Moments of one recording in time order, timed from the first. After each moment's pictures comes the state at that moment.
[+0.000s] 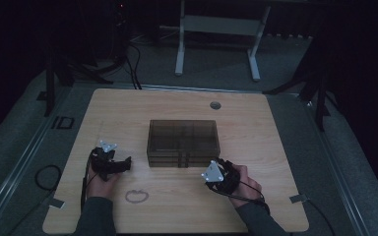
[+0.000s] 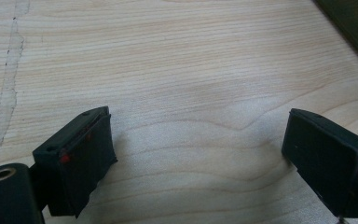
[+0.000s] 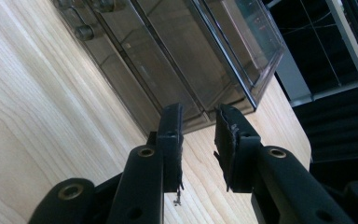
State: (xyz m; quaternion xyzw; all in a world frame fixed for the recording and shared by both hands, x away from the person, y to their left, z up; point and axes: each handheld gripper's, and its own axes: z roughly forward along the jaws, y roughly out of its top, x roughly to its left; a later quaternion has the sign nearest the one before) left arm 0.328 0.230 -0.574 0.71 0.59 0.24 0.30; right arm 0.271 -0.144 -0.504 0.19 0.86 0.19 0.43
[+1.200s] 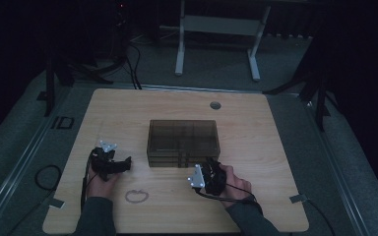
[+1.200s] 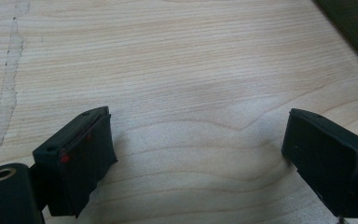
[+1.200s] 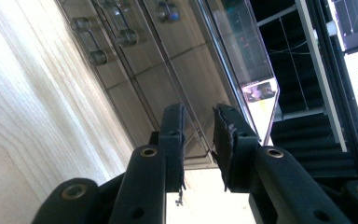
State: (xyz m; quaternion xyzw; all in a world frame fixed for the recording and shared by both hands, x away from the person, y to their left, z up) left arm 0.328 0.230 -0.574 0.71 0.59 0.24 0.29; right arm 0.266 -0.110 -0.509 0.13 0.86 0.15 0.48
